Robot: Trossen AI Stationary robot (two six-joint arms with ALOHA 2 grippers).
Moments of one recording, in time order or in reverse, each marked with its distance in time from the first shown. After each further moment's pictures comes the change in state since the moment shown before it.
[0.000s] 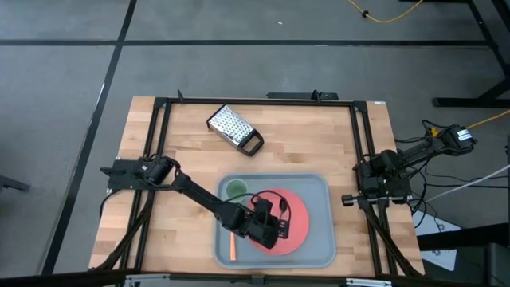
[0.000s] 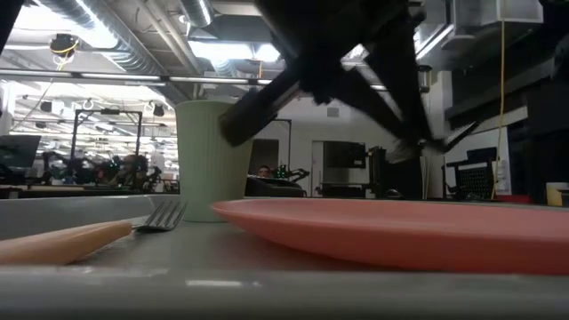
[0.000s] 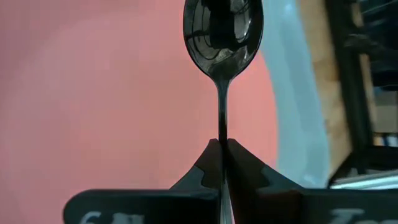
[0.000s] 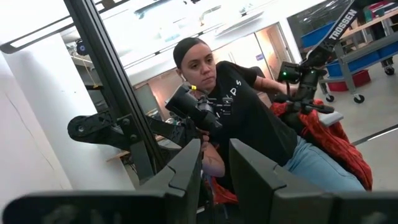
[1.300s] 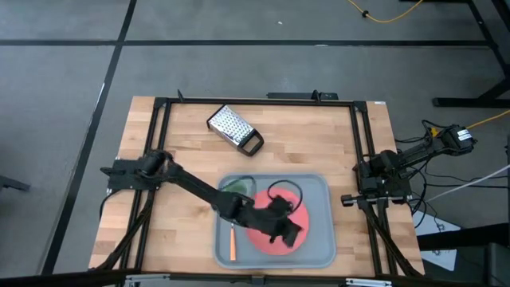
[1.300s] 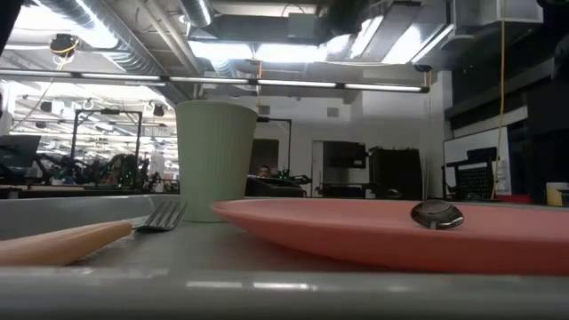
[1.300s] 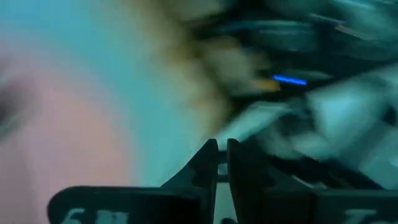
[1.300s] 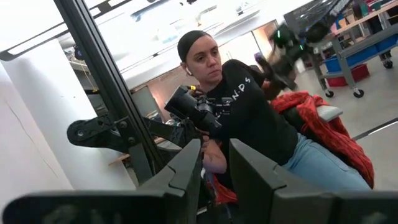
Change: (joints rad) left arm 0.037 -0.101 -0.001 0.362 0.198 0.442; right arm 0.000 0.001 0.000 -0.017 0.009 0.023
